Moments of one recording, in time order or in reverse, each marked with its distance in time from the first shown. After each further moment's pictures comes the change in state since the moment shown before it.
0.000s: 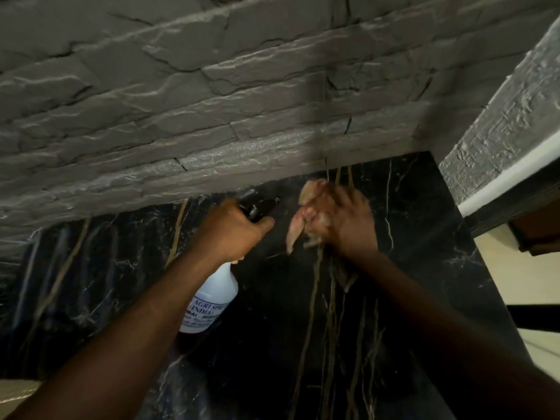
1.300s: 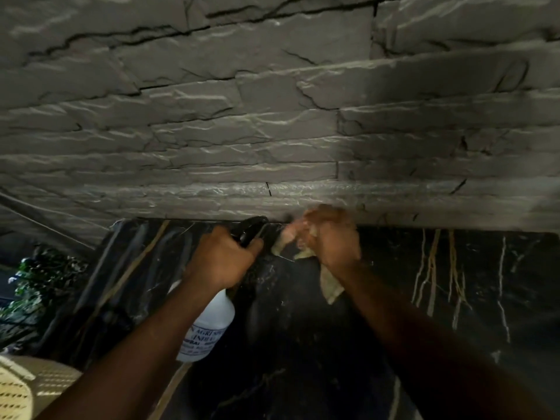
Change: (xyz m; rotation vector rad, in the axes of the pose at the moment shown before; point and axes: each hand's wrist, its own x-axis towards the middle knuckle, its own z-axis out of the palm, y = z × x) left_hand 0.019 -0.113 -0.077 -0.092 0.342 -0.246; right_hand 0.112 -0.140 0.062 0.086 -0.137 -0.049
